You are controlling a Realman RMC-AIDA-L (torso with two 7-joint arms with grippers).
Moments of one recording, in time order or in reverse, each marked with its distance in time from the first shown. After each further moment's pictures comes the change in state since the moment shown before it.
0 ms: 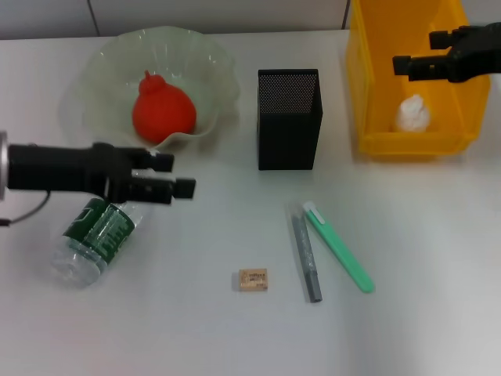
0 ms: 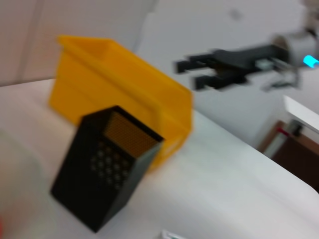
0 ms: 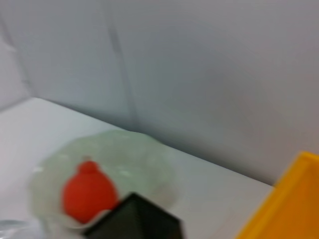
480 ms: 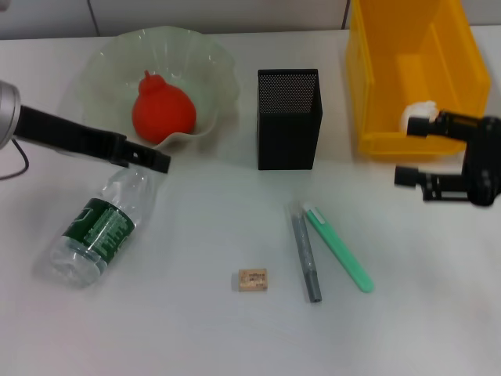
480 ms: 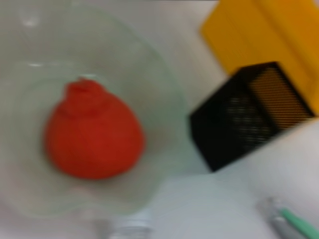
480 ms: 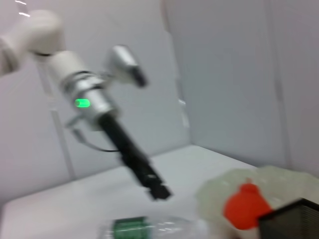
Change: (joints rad) left arm -0.099 -0.030 0.095 0.290 0.366 -0.037 -0.643; right arm -0.066 -0.055 0.199 0.496 0.273 -0.448 -0.706
